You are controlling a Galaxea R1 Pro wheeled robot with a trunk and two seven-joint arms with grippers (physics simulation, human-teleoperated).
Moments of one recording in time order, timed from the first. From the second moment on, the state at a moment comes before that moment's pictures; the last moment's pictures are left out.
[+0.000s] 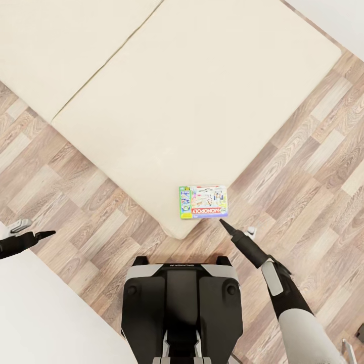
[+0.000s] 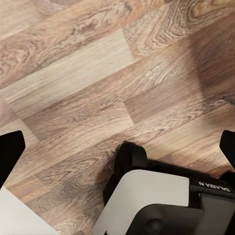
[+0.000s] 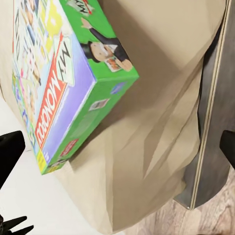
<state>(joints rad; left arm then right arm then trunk) -0.81 0.63 0.35 -0.62 0.19 0.64 -0.78 -0.66 0.03 -0.36 -0.79 -0.48 0.30 0.93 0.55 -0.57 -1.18</state>
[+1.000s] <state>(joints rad) -0.81 0.63 0.35 -0.62 0.19 0.64 -0.78 -0.70 0.13 -0.30 -0.80 -0.48 0.23 0.81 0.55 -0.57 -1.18</state>
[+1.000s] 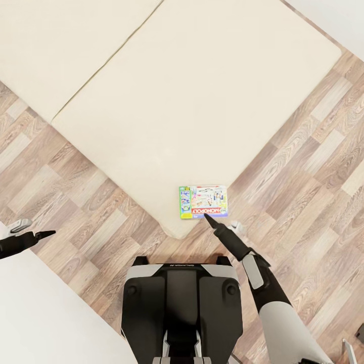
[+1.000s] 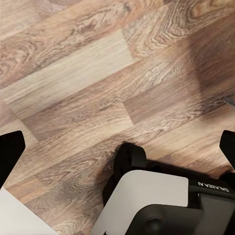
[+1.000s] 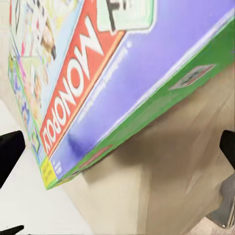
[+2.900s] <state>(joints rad) -0.81 0.63 0.35 -0.62 0.19 0.64 -0.78 -0.71 0.10 -0.24 -0.82 -0.50 0.23 0.84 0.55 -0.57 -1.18</state>
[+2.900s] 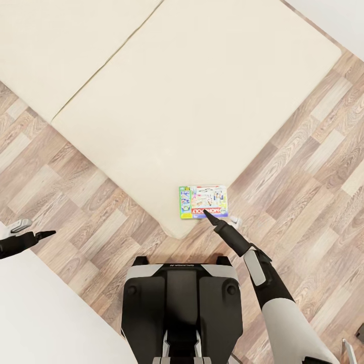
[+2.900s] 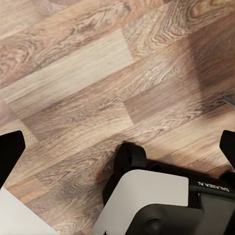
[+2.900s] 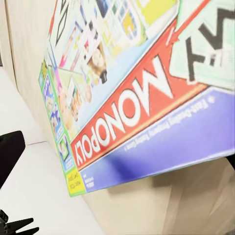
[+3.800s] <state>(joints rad) -0.81 0.63 0.35 -0.62 0.19 0.64 -0.78 -0.71 0.10 -0.27 -0.83 -0.51 0.23 0.84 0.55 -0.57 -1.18</state>
